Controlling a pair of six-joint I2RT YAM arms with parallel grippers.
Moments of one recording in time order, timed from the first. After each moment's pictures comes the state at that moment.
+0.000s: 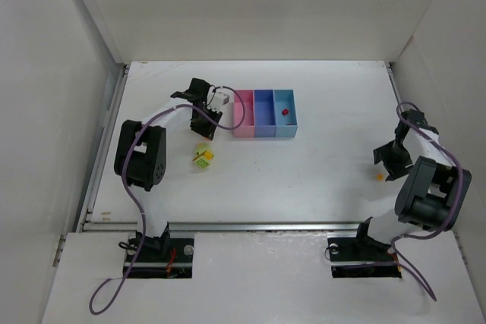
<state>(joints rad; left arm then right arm) -0.29 1.92 1.38 -0.65 0.17 0.22 -0.40 1.48 0.97 -0.87 0.22 0.82</state>
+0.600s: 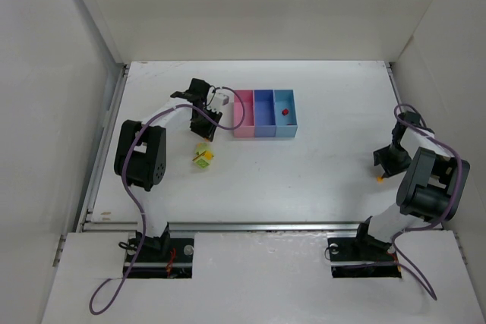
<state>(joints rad) -0.29 1.92 1.38 -0.68 0.18 0.21 -0.40 1.58 0.95 -0.74 0.23 0.88</state>
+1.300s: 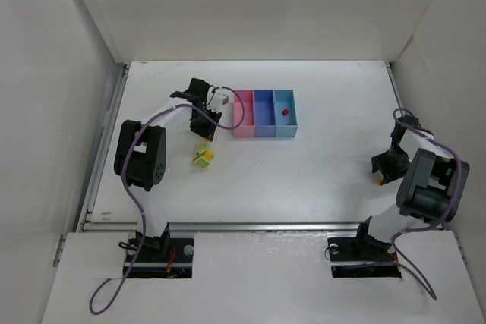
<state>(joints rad) -0.29 1.92 1.38 -0.68 0.18 0.21 -0.40 1.57 0.94 -0.82 0.24 0.86</state>
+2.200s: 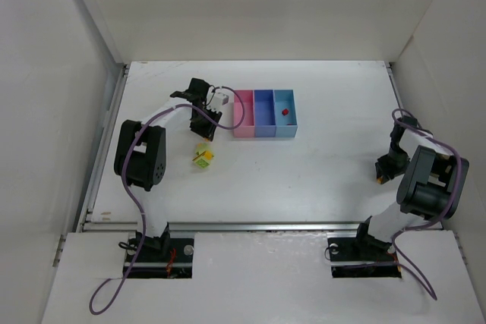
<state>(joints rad) -0.29 1.92 1.39 -0.68 0.18 0.21 -0.40 1.60 0.93 -0.82 0.30 0.87</state>
